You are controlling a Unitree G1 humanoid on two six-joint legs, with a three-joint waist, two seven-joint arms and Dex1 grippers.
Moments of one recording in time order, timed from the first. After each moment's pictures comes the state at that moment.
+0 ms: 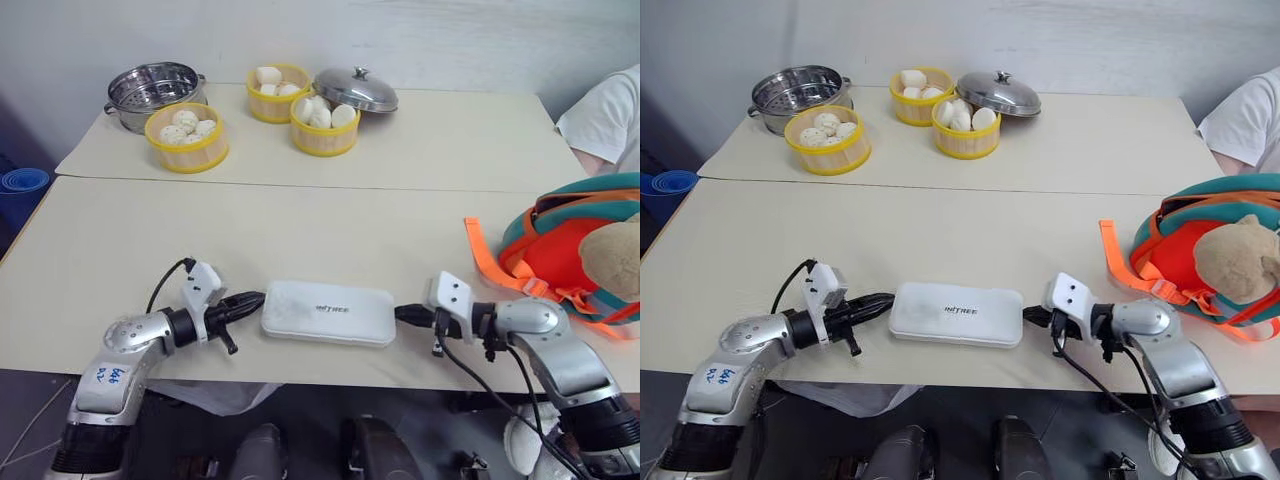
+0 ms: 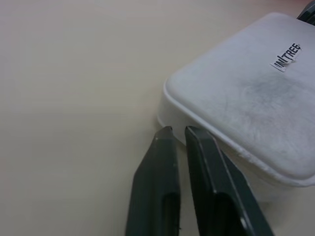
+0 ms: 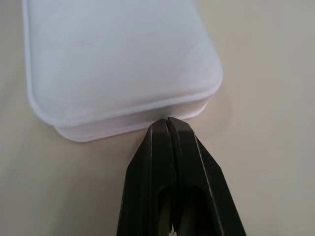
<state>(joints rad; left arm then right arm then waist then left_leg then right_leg) -0.09 0.56 0.10 -0.23 -0.40 0.52 -0.78 -0.21 -0.74 0.11 -0.14 0.20 0.28 1.03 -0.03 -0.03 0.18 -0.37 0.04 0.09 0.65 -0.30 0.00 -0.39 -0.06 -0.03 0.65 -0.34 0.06</state>
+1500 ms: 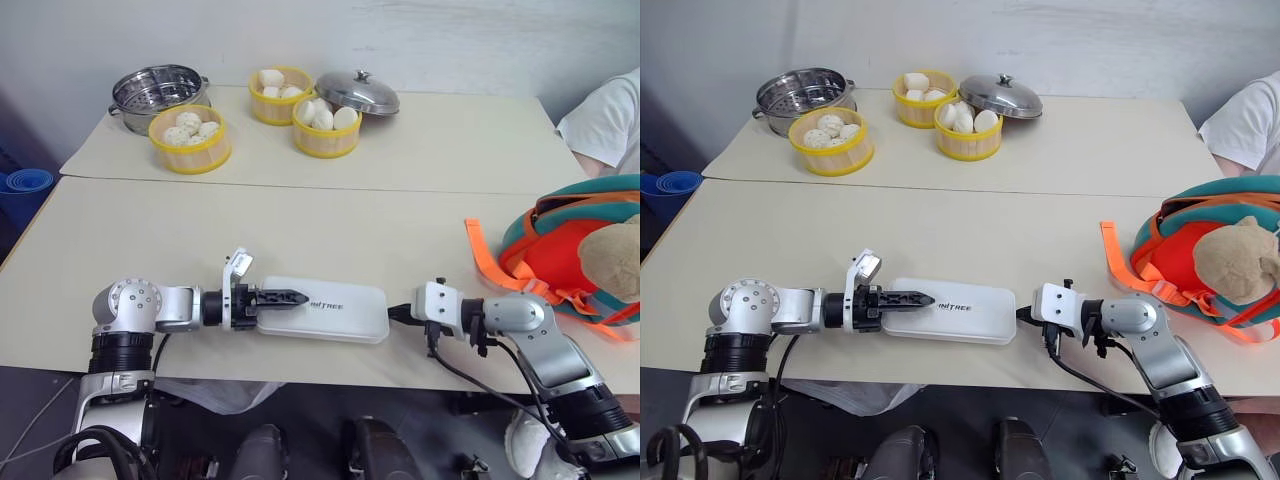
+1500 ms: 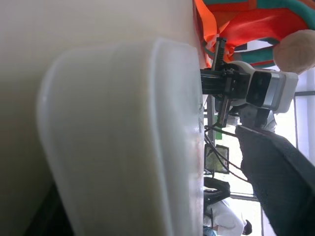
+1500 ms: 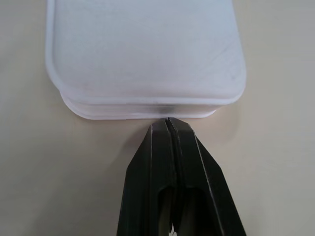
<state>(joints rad) -0.57 0.47 0.17 0.25 -1.03 1.60 -0.50 -0.28 -0.70 0.19 -0.03 0.05 0.02 1.08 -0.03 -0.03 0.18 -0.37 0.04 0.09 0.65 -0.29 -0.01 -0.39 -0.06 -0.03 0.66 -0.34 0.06</state>
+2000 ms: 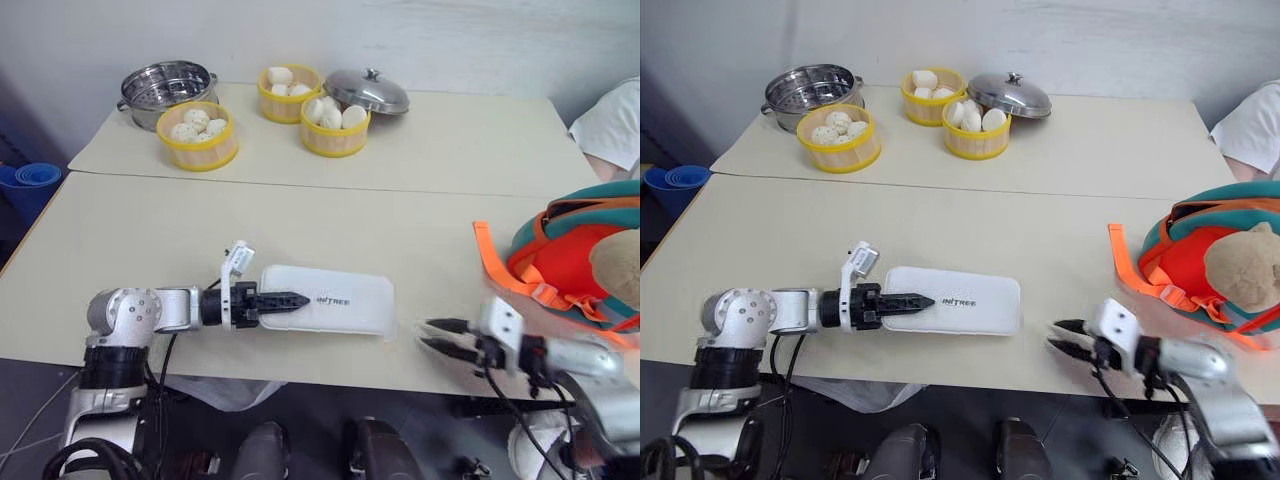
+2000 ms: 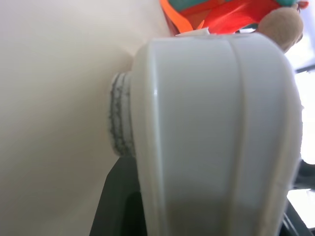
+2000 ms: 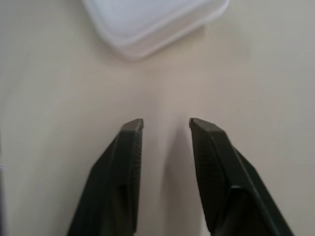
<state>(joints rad) -0.43 0.60 0.05 -0.05 -0.90 1.18 -0.82 0.26 -0.77 -0.25 -0.27 0.35 0.17 1.07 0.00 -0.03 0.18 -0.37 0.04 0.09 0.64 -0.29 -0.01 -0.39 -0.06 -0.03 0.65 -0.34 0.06</state>
